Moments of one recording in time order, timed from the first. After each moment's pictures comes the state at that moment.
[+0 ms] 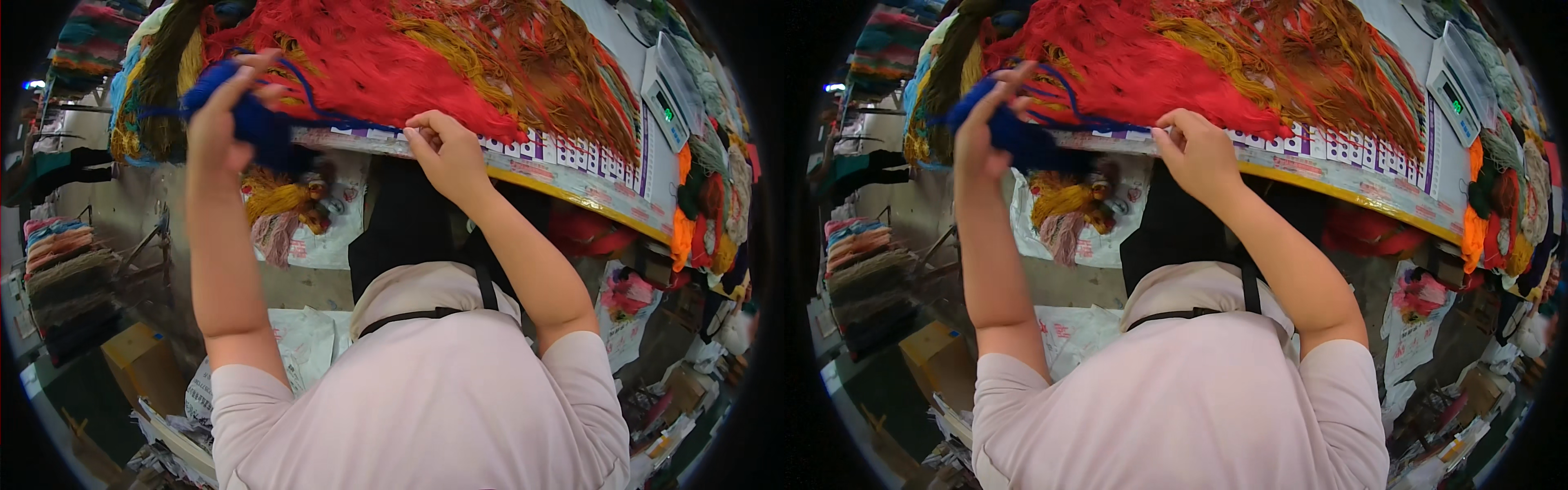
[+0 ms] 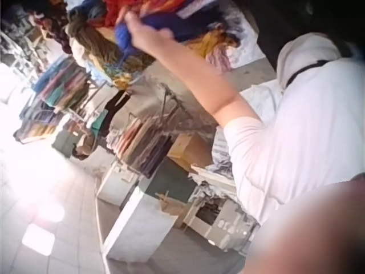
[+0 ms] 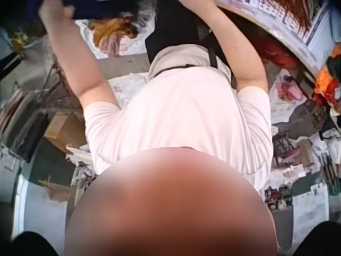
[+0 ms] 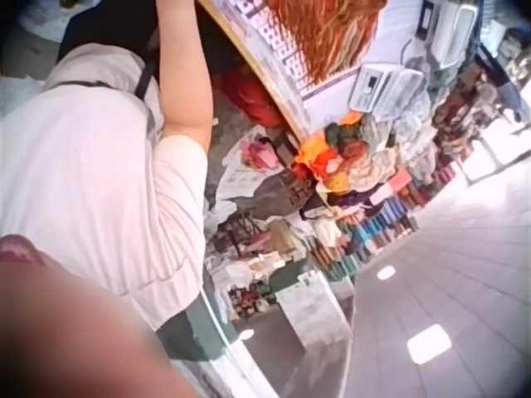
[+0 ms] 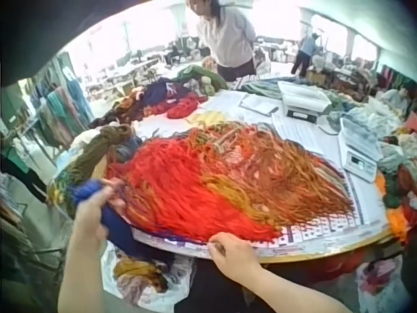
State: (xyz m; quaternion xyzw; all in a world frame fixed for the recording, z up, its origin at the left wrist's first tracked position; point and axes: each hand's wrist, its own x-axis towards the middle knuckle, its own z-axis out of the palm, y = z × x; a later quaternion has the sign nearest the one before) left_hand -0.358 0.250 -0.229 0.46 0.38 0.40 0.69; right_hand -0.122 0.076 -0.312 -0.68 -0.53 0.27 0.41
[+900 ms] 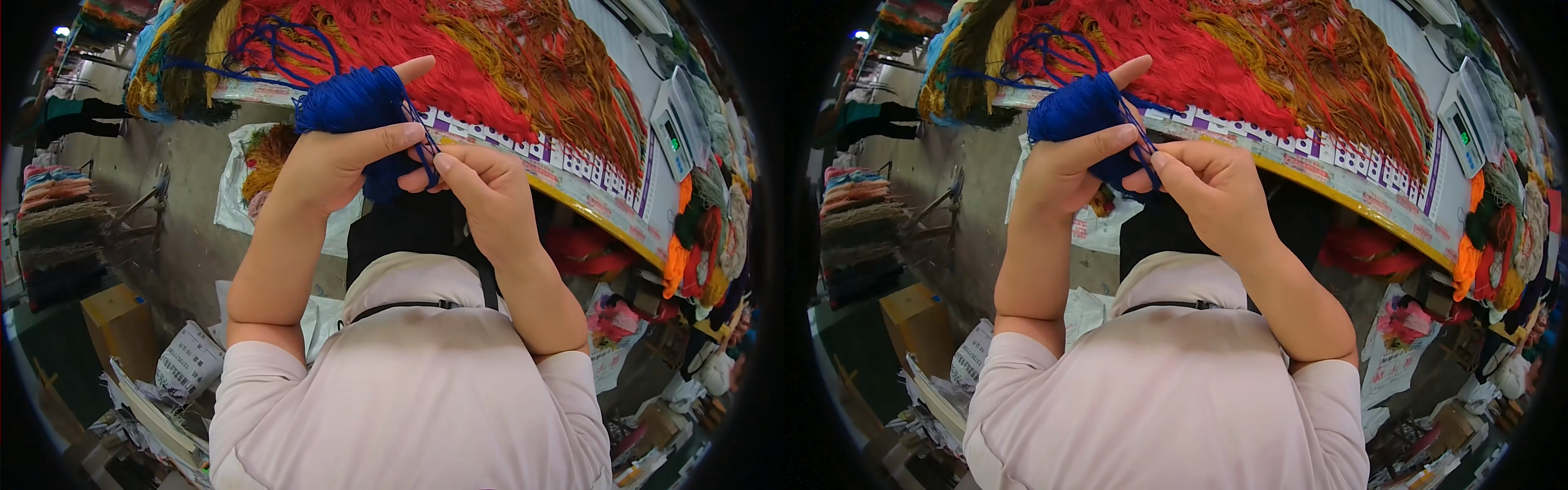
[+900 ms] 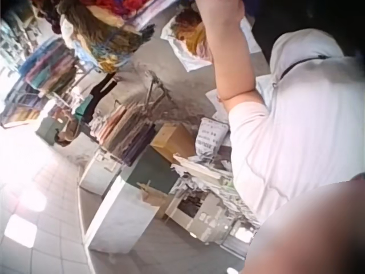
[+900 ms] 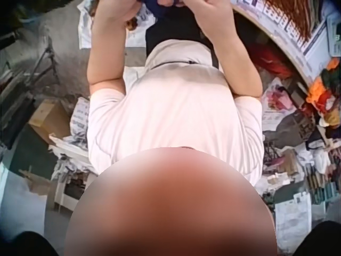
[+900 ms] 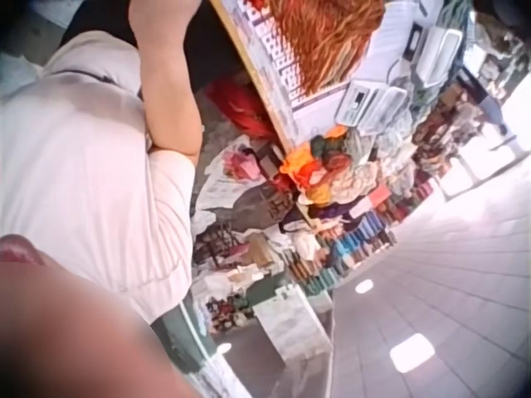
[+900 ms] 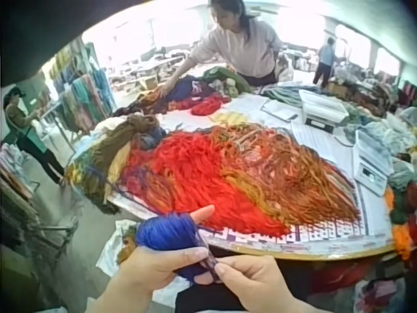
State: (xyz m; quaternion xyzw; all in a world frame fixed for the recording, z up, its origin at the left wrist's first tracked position) left_hand -0.302 0.107 -0.197 0.49 0.24 0.34 0.77; right_hand -0.149 0.011 -0.210 -0.46 -0.38 0.58 0.56
